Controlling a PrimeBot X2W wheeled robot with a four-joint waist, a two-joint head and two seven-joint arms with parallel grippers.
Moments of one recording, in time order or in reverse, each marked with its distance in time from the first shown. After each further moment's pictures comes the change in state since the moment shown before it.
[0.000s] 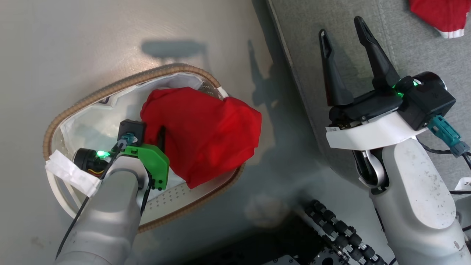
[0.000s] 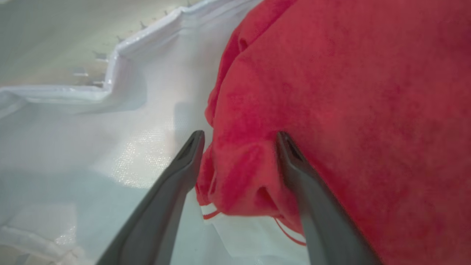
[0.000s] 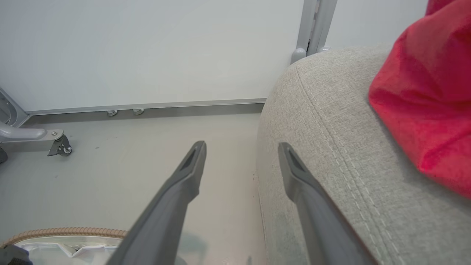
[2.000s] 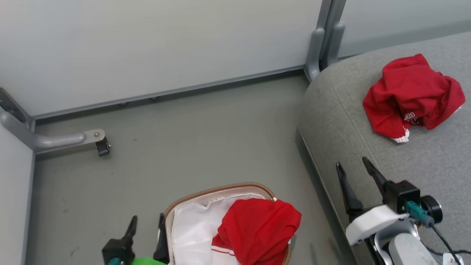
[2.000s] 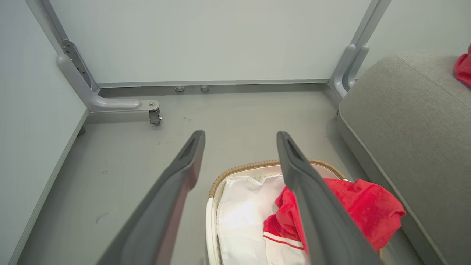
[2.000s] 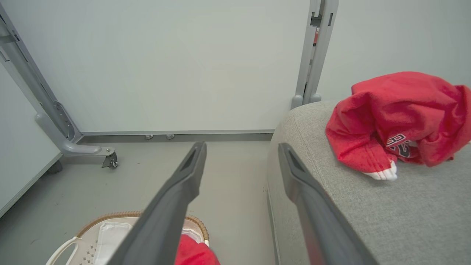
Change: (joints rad) left arm 0.834 -0.025 0.379 -0.841 0.112 0.028 0.000; right arm 0.395 -0.012 -0.101 0.286 -0.082 0.000 0.000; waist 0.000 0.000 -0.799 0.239
